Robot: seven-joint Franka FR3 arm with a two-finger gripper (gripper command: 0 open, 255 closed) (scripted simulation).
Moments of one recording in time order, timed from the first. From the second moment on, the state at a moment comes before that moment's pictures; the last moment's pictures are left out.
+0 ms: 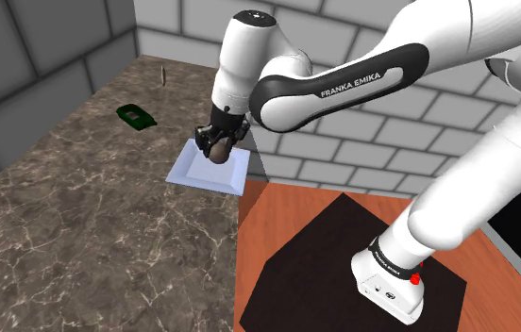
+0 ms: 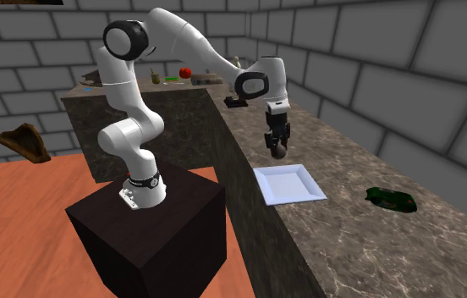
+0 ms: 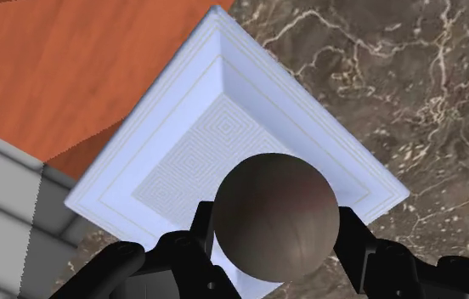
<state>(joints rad) -0.04 -0.05 0.58 -2.19 -0.16 2.31 0.80</state>
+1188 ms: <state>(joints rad) -0.07 0.17 0.52 -2.12 -0.33 2.43 0.82</state>
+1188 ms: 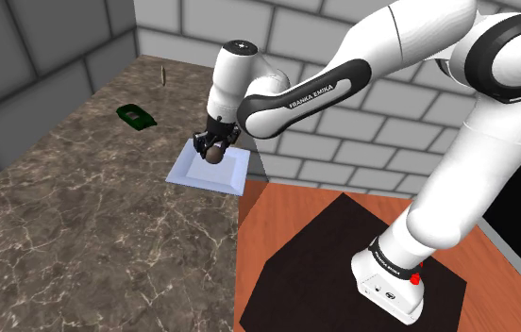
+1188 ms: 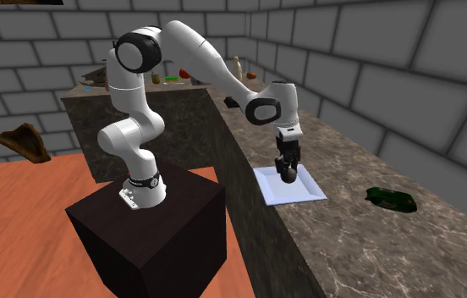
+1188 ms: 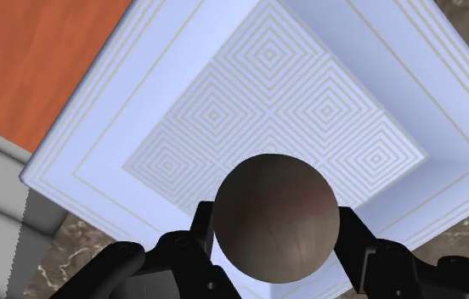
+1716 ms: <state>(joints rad) -0.07 0.18 0.51 -2.13 -0.34 2.44 0.82</state>
